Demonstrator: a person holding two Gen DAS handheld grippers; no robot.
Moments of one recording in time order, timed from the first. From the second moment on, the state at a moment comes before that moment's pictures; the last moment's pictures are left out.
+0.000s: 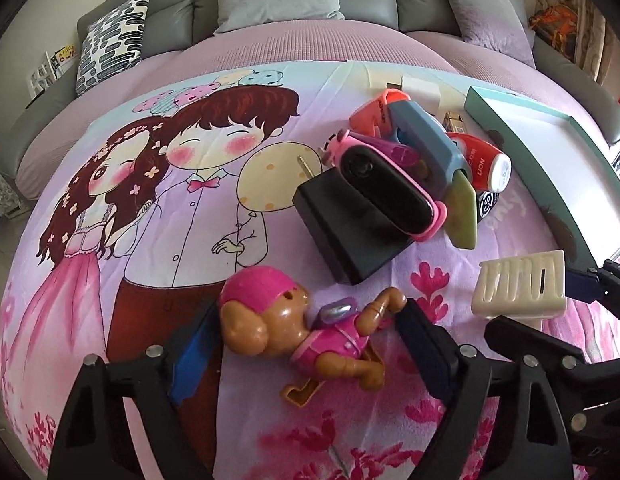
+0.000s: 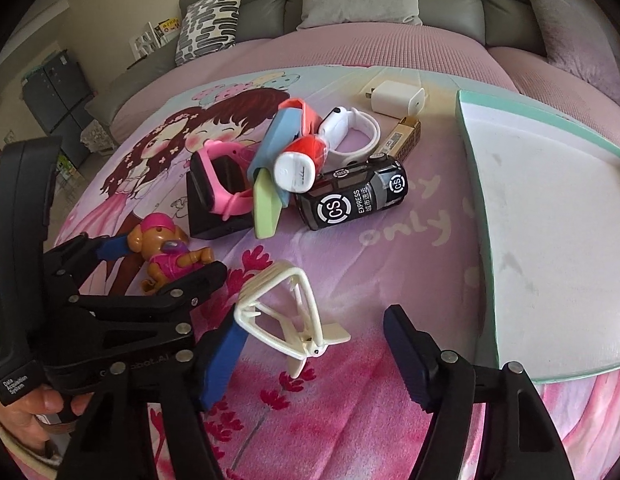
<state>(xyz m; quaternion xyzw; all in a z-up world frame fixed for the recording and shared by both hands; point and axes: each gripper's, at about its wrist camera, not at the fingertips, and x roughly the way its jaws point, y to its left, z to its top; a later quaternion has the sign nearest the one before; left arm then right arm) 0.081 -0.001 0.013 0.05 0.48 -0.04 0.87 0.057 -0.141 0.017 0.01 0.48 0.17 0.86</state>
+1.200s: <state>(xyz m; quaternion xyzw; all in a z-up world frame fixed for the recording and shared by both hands) 0.057 -0.013 0.069 0.06 0.43 -0.01 0.90 0.041 -0.167 0.060 0.06 0.41 0.16 0.90</state>
